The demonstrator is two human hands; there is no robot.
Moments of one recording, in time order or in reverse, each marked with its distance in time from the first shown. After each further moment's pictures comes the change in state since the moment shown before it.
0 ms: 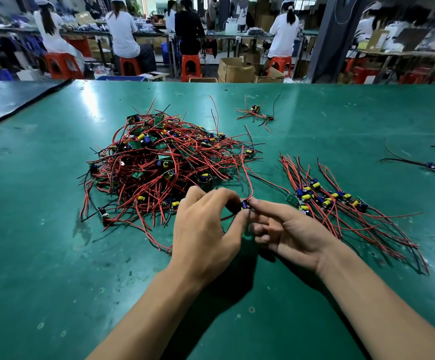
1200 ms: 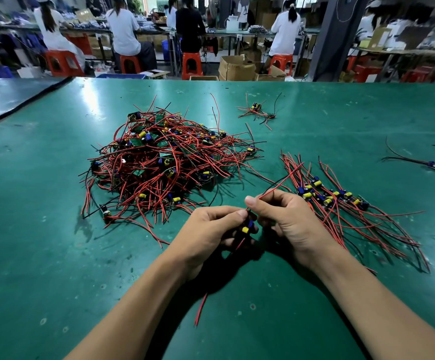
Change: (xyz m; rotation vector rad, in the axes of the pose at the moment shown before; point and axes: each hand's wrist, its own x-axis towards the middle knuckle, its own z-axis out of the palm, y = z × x) left_hand 0.002 -0.009 0.004 -1.213 -0.508 -0.771; right_hand -0.001 0.005 0.005 -0.222 0.169 -0.252
